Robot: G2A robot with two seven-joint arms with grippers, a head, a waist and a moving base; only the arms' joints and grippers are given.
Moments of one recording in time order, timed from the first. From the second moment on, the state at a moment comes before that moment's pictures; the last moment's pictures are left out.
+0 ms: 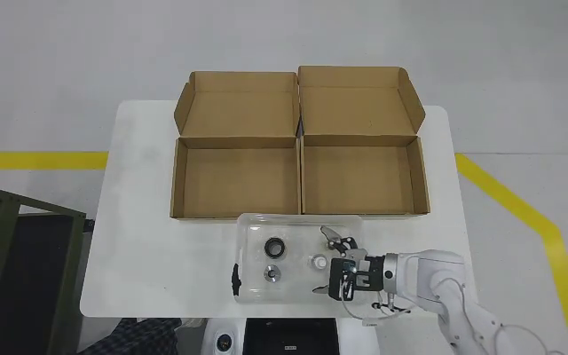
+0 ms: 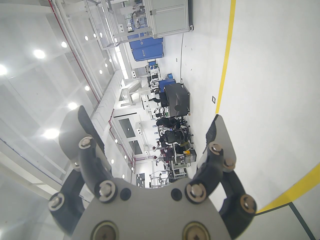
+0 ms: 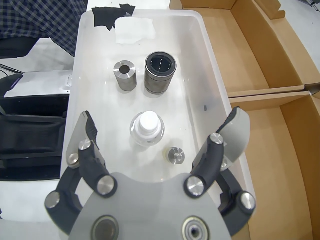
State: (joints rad) left arm -0.01 -0.37 -0.75 -1.25 2.03 -0.40 0.22; right arm -1.55 -1.06 1.29 -2.02 -1.55 -0.99 0.17
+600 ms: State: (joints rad) left arm -0.01 -0.37 -0.75 -1.25 2.03 -0.40 0.22; right arm -1.52 -1.05 1.24 -2.02 -1.54 -0.97 0.30
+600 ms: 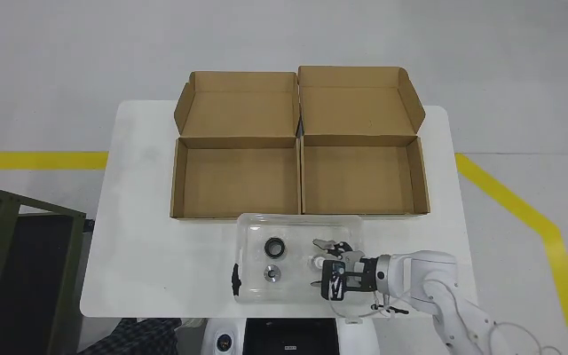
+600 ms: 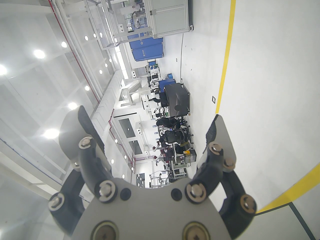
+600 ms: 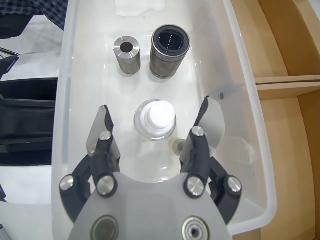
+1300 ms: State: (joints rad) left arm -0.01 -0.37 -0.75 -1.25 2.03 -0.40 0.22; right arm -1.54 -1.03 1.29 -2.05 -1.46 -0.98 0.22
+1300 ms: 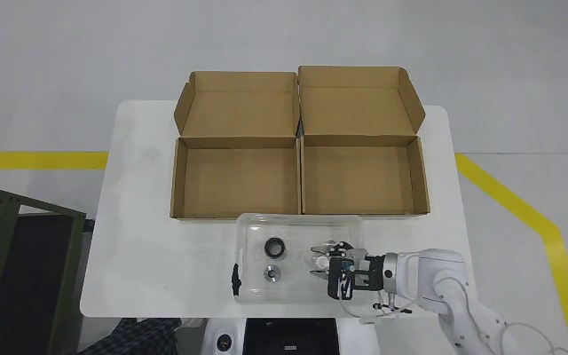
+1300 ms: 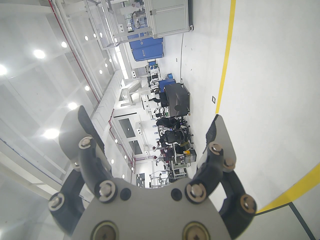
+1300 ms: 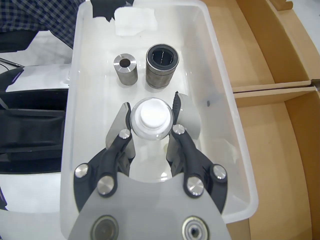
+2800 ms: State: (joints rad) left arm -0.01 -0.37 -0.75 -1.25 2.03 -0.40 0.22; right arm -1.35 -1.05 1.36 -1.82 -1.06 -0.67 -0.06
